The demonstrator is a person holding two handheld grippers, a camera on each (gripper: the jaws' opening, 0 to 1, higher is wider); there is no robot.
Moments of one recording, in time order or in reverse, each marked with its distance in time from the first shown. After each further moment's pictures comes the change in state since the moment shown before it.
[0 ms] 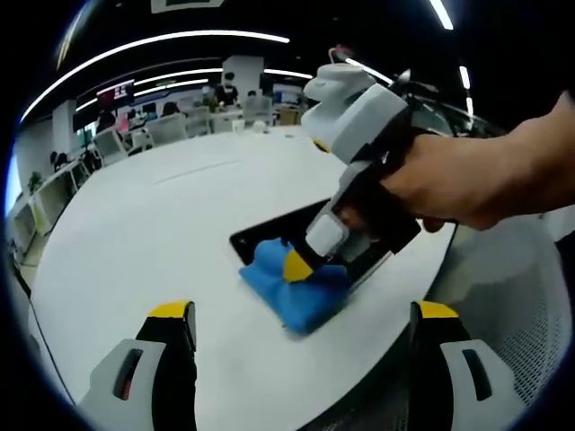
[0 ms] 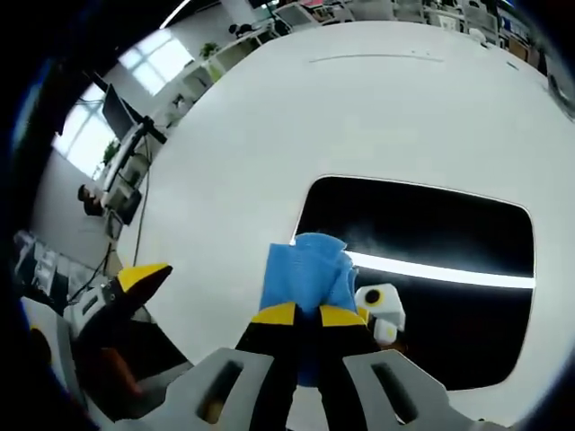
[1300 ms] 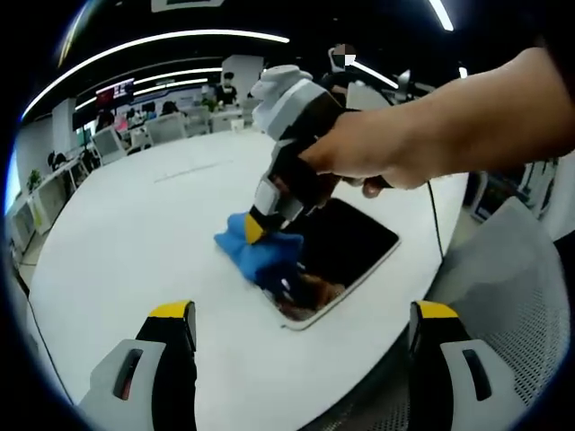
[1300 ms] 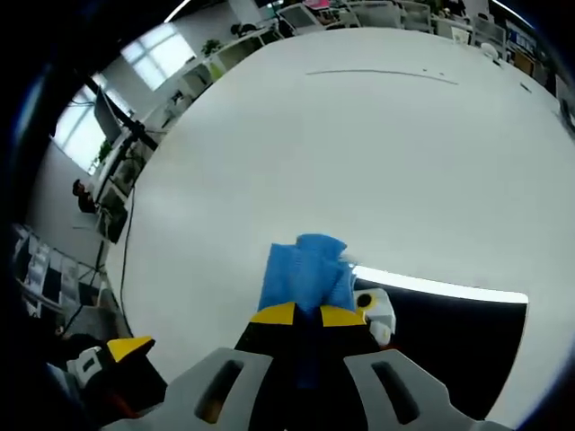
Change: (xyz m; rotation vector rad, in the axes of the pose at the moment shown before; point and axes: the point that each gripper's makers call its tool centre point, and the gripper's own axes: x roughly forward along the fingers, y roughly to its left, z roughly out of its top) left arm 0.003 0.002 -0.001 -0.007 -0.002 -0.004; right arm 0.023 -0.018 0.064 -0.052 -0.010 -0.020
